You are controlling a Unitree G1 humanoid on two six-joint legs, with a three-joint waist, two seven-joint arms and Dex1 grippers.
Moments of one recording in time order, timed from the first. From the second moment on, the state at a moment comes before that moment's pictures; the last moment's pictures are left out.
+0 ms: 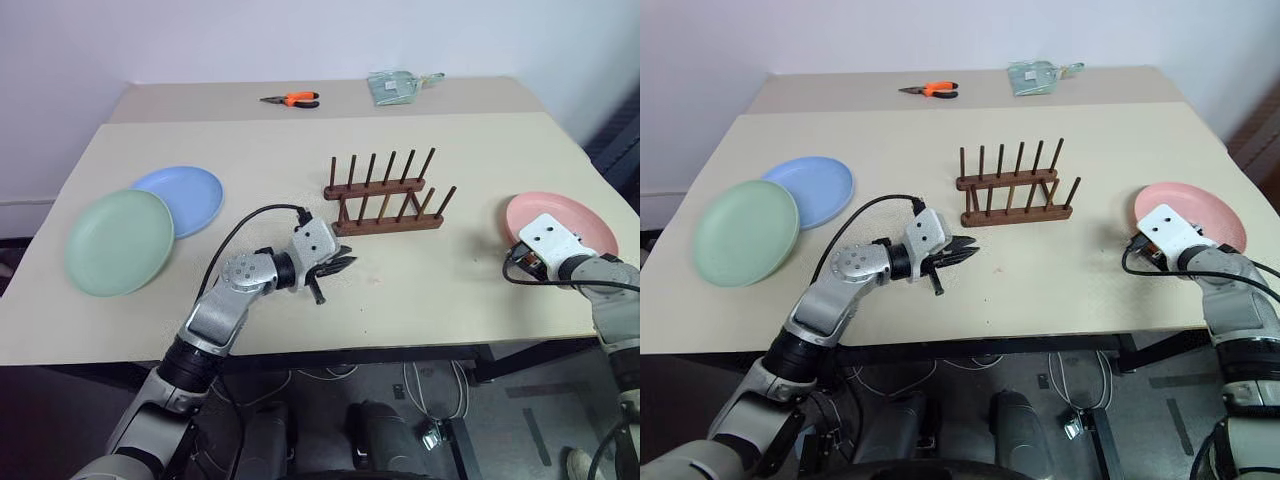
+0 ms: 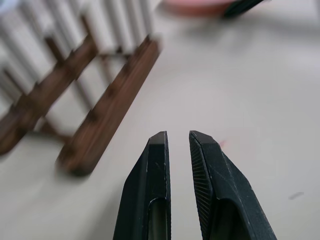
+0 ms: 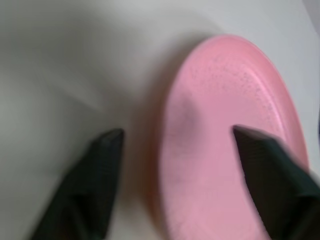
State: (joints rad) left arm -0.47 0.30 -0.31 -0.14 -0.11 0.38 -0.80; right arm -0.37 -0.88 -0.04 0.46 -0.17 0.19 0.50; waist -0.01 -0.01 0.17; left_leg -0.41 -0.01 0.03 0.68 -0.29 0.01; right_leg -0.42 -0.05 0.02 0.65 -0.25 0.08
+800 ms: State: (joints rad) left arm -0.44 0.39 -0.25 -0.17 -0.21 0.41 -0.83; right arm -0.80 -0.81 -0.41 0.04 0.79 0.76 0.81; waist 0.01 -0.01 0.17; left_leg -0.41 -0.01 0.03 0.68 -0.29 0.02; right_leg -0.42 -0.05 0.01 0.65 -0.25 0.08
